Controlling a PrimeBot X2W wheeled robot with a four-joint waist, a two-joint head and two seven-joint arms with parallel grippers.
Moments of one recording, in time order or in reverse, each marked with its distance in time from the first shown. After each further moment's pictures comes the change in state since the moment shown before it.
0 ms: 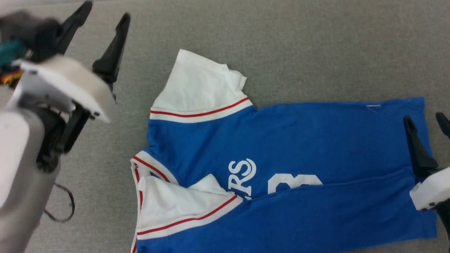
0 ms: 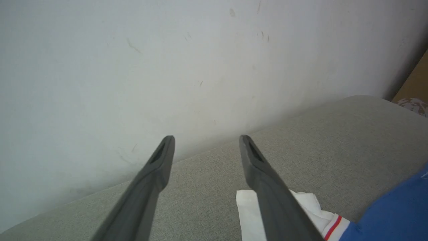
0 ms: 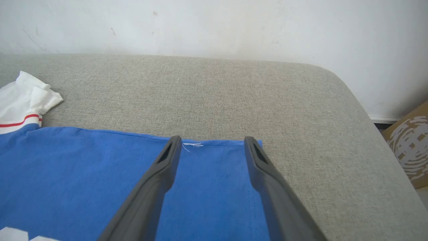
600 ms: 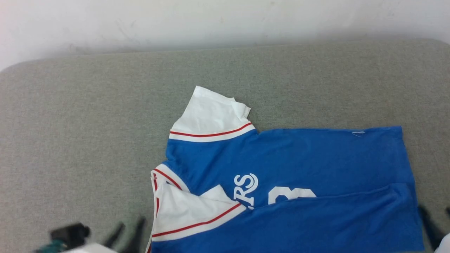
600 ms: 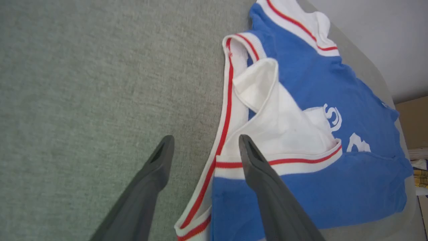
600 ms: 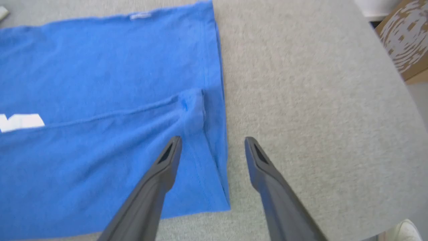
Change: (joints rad) left arm 0.858 -0.188 0.062 0.053 -0.351 0.098 -0.111; right arm 0.281 -0.011 -0.100 0.149 0.098 0.000 0.164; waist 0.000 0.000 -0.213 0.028
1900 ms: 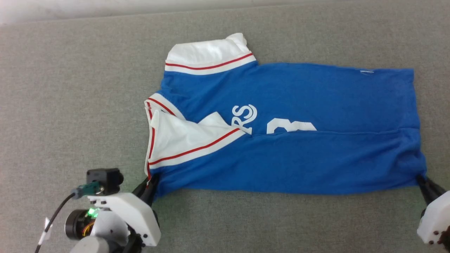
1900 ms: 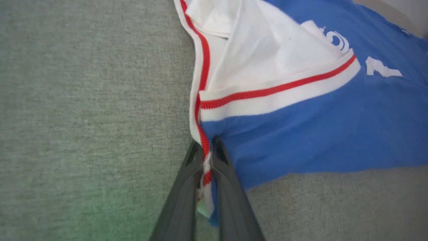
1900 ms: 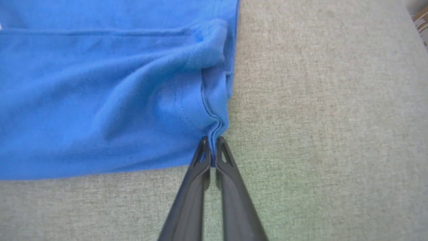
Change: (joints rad) left arm -0.323 0.024 -0.133 0.038 0.232 0.057 0.101; right arm -0.209 -0.050 0.081 0.142 -0.050 0.000 -0.050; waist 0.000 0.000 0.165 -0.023
